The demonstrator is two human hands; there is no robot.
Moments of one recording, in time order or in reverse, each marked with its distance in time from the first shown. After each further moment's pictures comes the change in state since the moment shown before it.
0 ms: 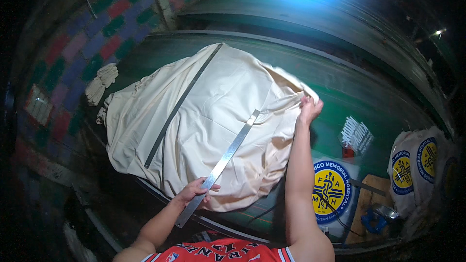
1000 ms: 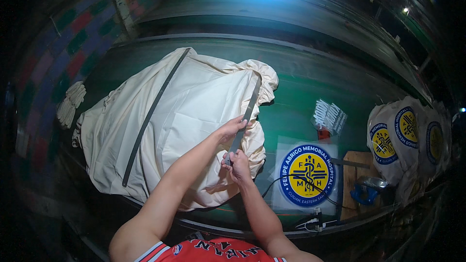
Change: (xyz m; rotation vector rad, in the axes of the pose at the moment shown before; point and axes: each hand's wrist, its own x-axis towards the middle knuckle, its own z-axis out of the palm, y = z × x) left_hand 0.313 0.088 0.108 0.404 -0.210 0.035; right_hand -0.257 -0.014 -0.088 0.063 -0.459 0.833
